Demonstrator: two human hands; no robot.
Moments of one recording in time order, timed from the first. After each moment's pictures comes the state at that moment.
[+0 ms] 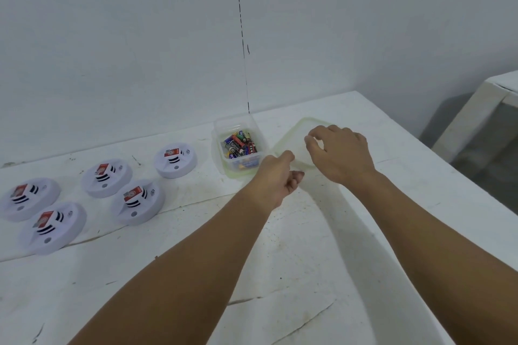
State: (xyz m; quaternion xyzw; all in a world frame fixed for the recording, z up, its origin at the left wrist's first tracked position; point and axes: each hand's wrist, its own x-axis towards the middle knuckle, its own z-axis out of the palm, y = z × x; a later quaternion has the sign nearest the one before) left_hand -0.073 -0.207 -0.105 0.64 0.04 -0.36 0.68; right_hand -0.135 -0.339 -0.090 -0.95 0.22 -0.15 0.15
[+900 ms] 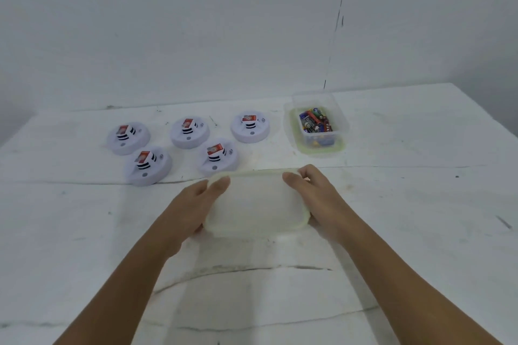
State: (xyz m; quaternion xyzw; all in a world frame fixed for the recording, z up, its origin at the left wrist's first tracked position) left_hand -0.096 0.089 -0.122 0.83 0.04 -0.21 0.52; right_hand -0.141 -0.154 -0.141 -0.66 0.19 0.06 0.72
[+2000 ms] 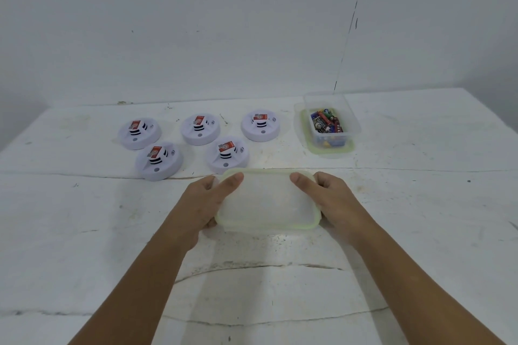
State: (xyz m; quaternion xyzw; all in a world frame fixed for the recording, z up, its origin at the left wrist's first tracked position) left_hand -0.098 0.087 -0.121 0.77 0.12 -0.18 0.59; right_hand -0.144 -0.154 -0.148 -0.65 0.15 0.05 0.74
